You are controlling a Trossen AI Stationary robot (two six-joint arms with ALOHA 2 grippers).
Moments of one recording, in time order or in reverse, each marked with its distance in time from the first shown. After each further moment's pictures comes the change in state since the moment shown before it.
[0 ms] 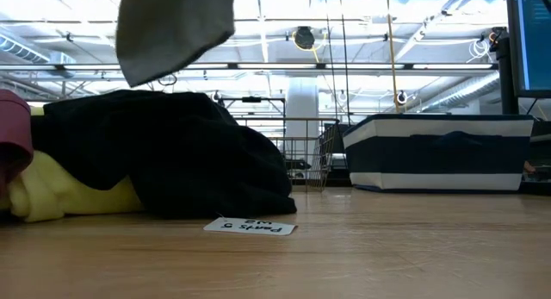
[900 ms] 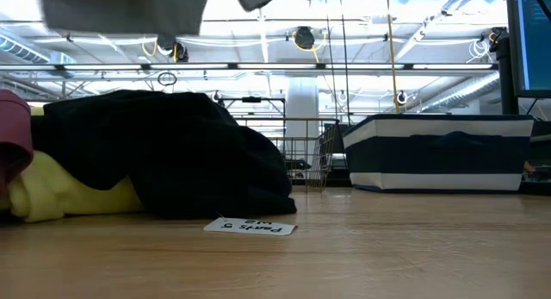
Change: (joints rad) left arm 0.007 0.004 0.000 0.113 0.044 0.132; right arm -0.074 0.000 0.000 -0.115 -0.100 0.310
